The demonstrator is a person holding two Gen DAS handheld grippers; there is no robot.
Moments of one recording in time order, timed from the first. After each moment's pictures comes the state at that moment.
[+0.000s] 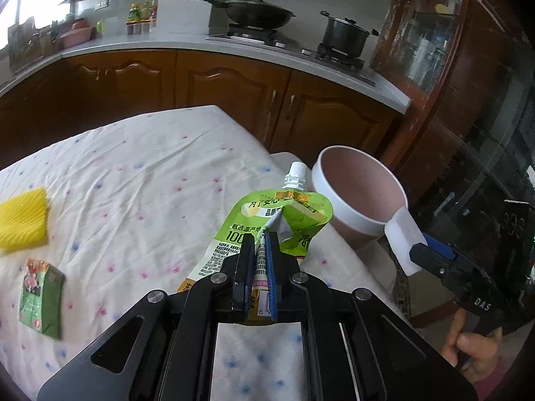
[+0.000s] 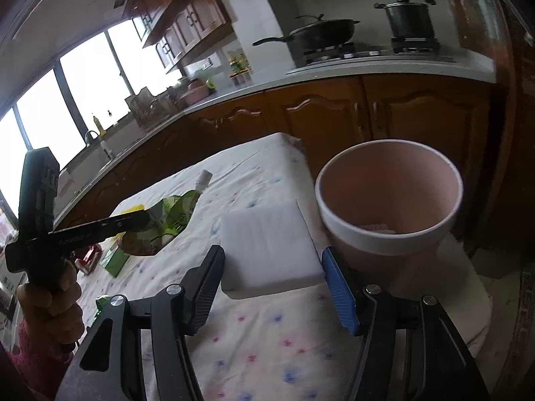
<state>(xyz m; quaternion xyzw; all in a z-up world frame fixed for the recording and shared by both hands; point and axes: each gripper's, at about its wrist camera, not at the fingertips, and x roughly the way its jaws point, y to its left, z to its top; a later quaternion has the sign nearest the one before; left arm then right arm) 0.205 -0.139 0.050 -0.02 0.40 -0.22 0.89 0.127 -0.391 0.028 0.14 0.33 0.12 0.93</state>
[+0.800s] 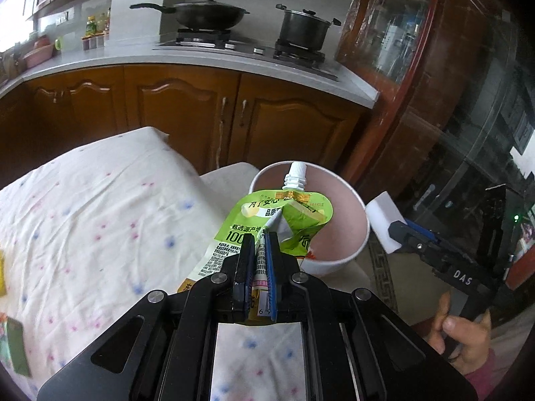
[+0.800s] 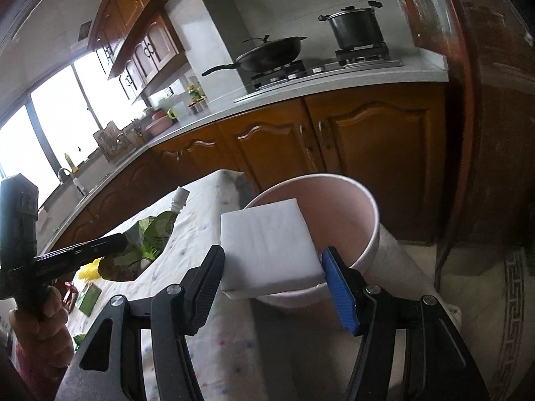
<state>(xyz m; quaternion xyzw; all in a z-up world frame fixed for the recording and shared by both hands) 0.240 -0.242 0.067 0.00 0.39 -0.28 0.88 0.156 -0.485 0.036 0.18 0.30 0.06 0.93</state>
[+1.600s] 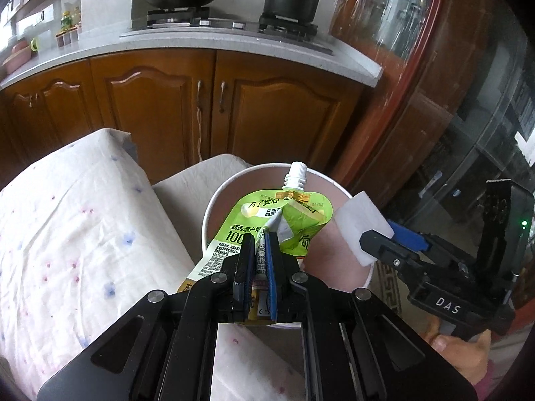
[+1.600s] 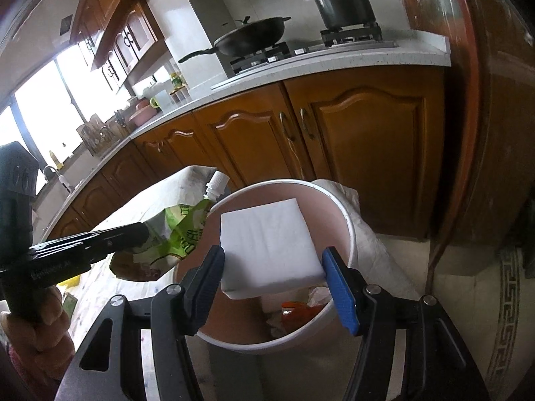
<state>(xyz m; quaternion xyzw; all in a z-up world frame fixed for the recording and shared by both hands) 0.293 -0.331 0.039 0.04 0.43 -0.28 0.86 0.212 -0.521 0.013 0.18 0.35 0.05 0.92</state>
